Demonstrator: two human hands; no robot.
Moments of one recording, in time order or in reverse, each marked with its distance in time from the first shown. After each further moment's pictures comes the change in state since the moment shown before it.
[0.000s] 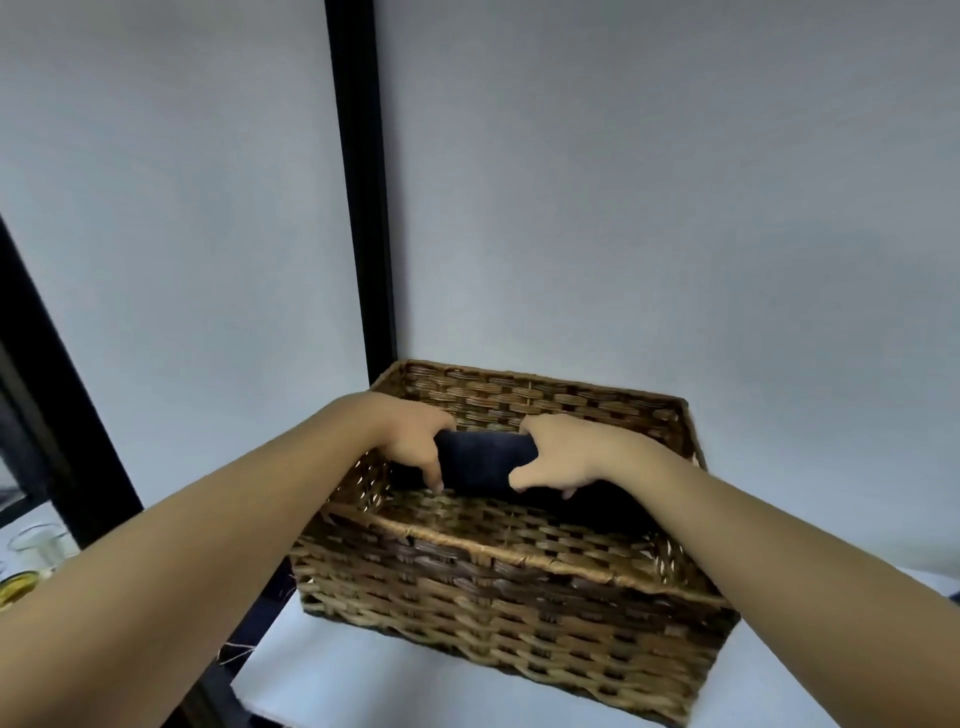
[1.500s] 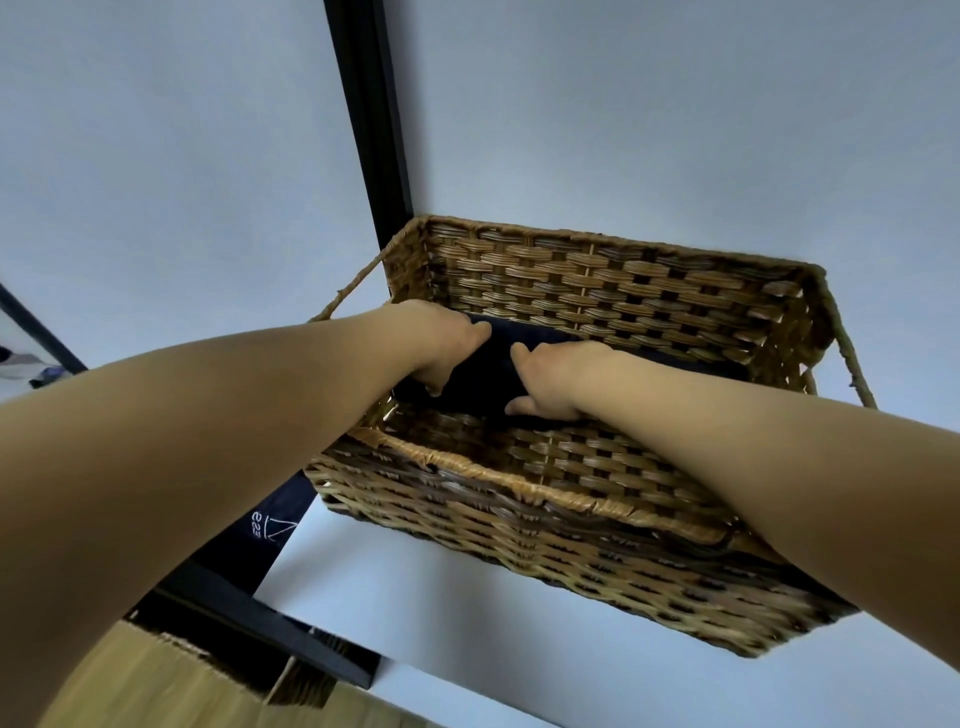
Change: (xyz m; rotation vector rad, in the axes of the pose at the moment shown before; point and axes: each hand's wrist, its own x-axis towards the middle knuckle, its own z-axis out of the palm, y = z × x) left_hand 0.071 -0.030 0.040 0.560 -0.009 0.016; right_hand 0.102 -0.010 0.069 -0.545 -0.119 -0.125
